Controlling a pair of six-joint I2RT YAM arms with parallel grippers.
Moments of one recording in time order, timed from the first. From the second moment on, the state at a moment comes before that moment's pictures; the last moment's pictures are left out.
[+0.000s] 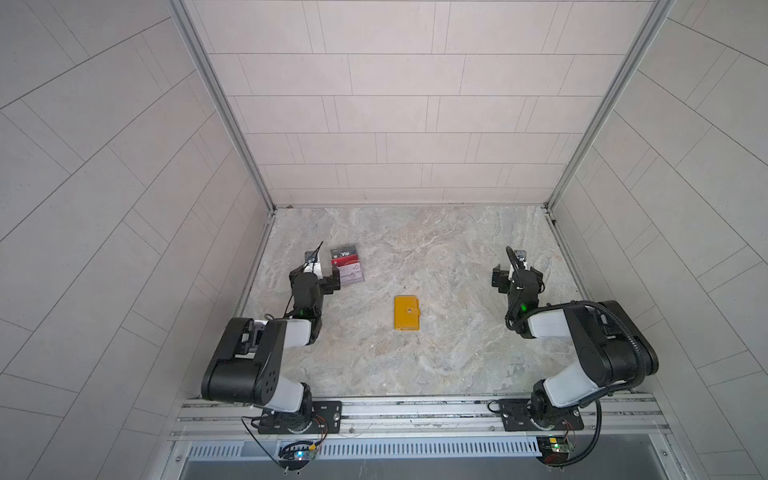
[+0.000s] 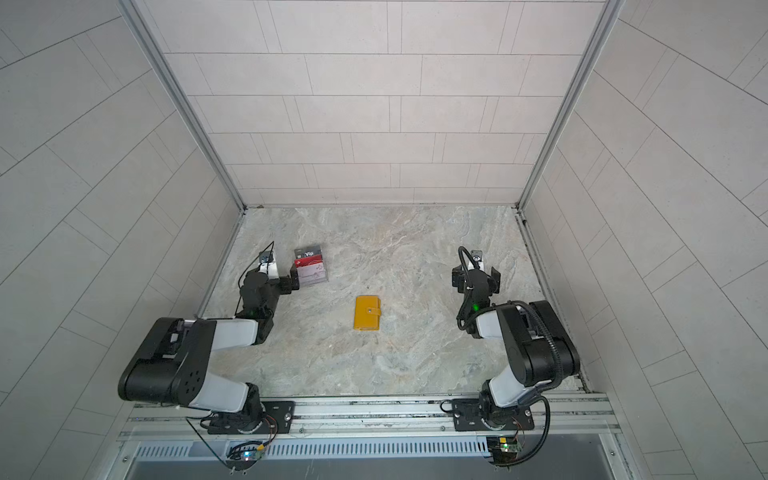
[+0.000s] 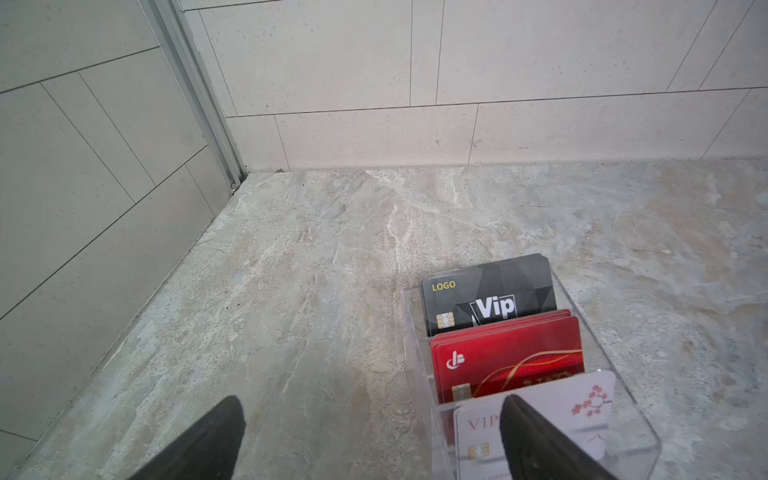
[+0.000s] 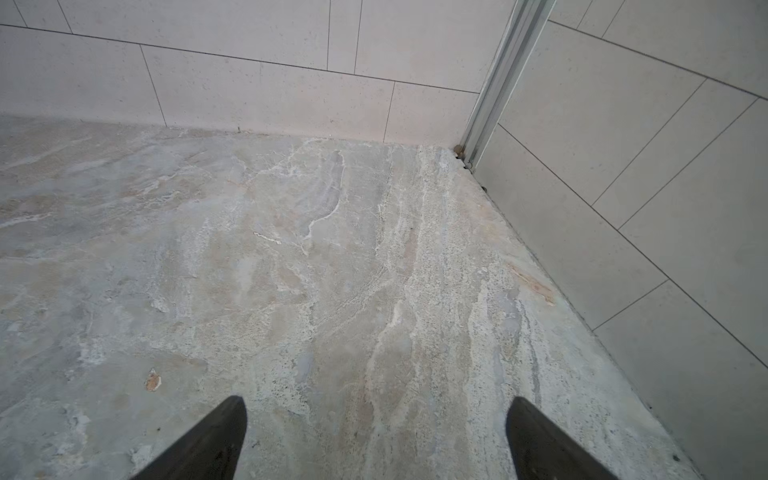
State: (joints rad) left arm -0.07 1.48 0.35 0.83 -0.19 0.03; right arm 0.09 1.56 0.39 0.82 0.42 -0.03
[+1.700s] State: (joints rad) left arm -0.10 1.33 0.38 0.68 -0.21 0.02; right arm 0.09 1.50 0.45 0.64 0.36 -0.04
